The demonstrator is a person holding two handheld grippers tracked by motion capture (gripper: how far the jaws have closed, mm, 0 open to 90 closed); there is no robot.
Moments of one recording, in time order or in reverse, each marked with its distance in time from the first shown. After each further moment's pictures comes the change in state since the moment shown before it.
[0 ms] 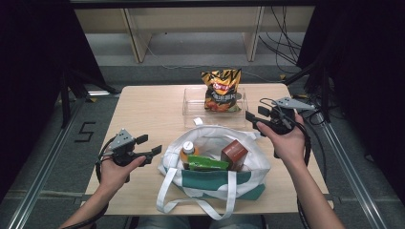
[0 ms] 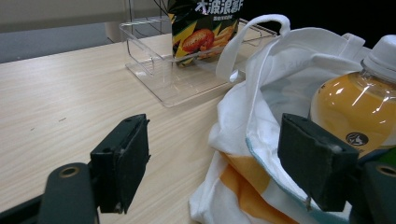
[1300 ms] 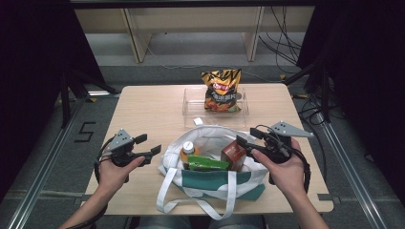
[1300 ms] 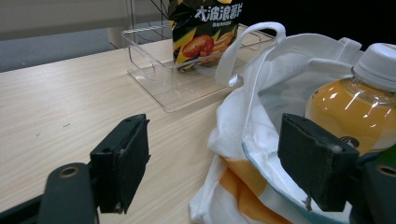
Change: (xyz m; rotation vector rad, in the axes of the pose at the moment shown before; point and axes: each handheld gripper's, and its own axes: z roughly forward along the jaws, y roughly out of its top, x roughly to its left) left arm -0.003 0.004 -0.004 -0.021 0.002 0.016; right arm 0.044 -0.041 -0.032 -0.009 0.133 0.009
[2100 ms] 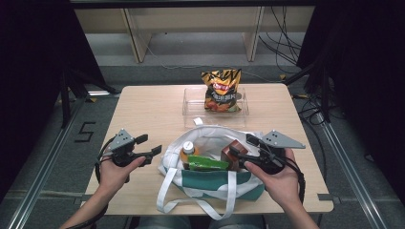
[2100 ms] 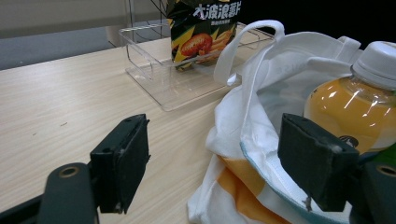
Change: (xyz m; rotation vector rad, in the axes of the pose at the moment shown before) left arm -0.001 0.000 0.001 0.010 0.003 -0.001; right arm 0.023 -0.015 0.000 0.002 -0.001 -0.071
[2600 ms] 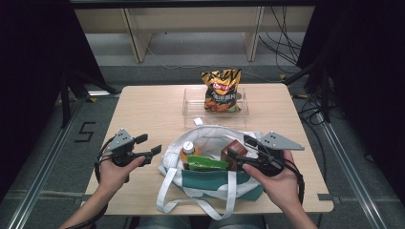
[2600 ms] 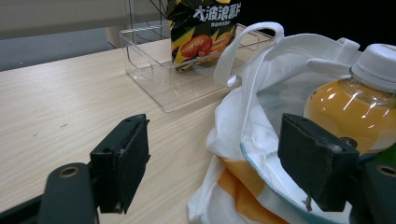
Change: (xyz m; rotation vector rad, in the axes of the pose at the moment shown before) left arm 0.000 0.000 0.000 -0.012 -0.005 -0.014; right arm 0.008 0.000 -0.001 -0.010 0.026 -0.012
